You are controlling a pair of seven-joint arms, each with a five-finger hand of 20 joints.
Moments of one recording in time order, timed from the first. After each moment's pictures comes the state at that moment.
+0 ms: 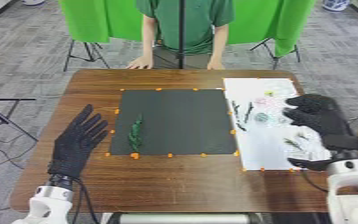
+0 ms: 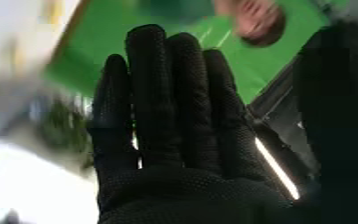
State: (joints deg) left arm 124.1 -72.5 -98.4 -117.2 43.8 -7.0 7.8; right arm -124.0 -59.0 103.3 -129.9 -104.8 13.0 11.5
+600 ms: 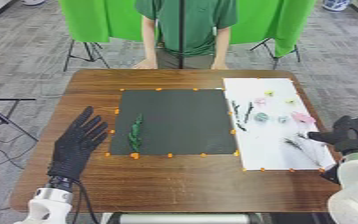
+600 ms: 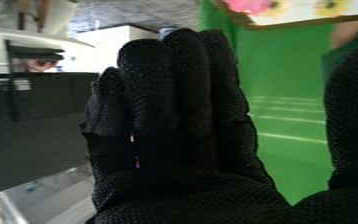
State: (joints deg) left arm 124.9 -72.4 -98.3 -117.5 43.9 -7.1 7.7; right arm -119.0 -51.5 97.9 -127.0 -138.1 -10.5 50.0
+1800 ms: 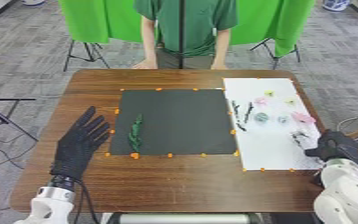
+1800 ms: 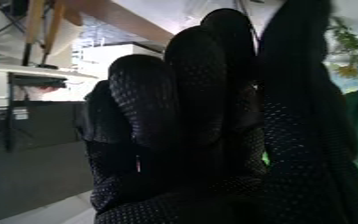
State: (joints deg) left arm 124.3 -72.7 -98.0 -117.3 44.1 -7.2 6.7; right arm -114.1 -50.5 90.7 -113.8 -138.5 -6.5 45.4
